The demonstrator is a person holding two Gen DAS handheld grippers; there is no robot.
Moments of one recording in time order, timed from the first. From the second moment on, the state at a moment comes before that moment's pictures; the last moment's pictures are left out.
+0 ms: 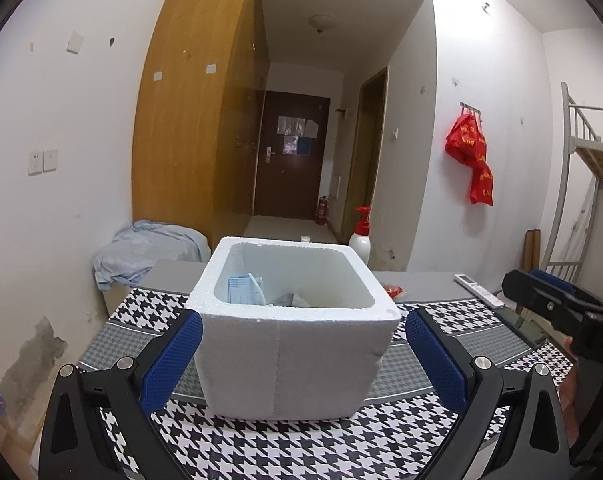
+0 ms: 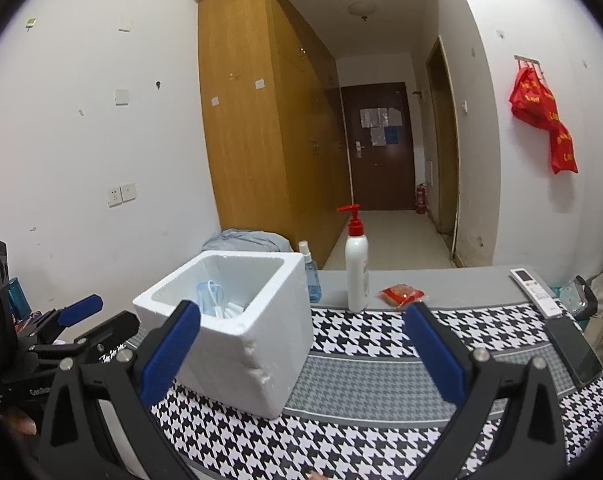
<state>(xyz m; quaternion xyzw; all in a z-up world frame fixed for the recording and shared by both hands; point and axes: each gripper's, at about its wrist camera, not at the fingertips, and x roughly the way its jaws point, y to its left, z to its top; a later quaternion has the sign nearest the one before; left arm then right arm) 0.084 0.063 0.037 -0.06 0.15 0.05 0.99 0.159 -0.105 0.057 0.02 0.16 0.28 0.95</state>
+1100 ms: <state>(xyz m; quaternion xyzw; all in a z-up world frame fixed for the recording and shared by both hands) 0.008 0.016 -0.004 -0.03 0.09 0.06 0.99 0.078 -0.142 0.000 0.02 0.12 0.29 0.95</state>
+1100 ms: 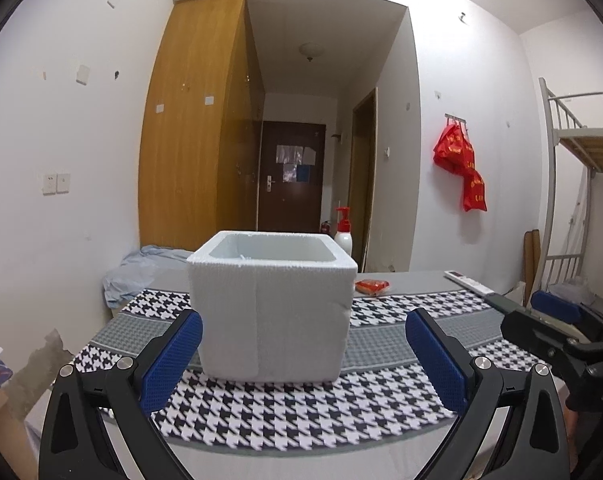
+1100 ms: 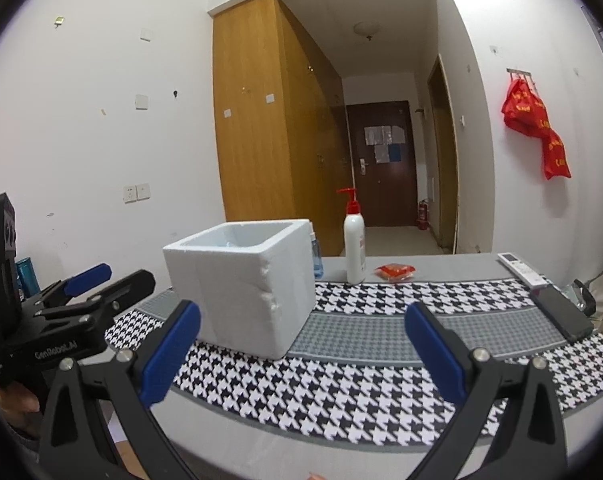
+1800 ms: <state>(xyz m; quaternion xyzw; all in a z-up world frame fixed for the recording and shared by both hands) -0.048 0.003 -0.015 -0.02 0.07 0.05 1.00 0.032 -0.150 -0.011 0.02 0.11 0.28 0.95</state>
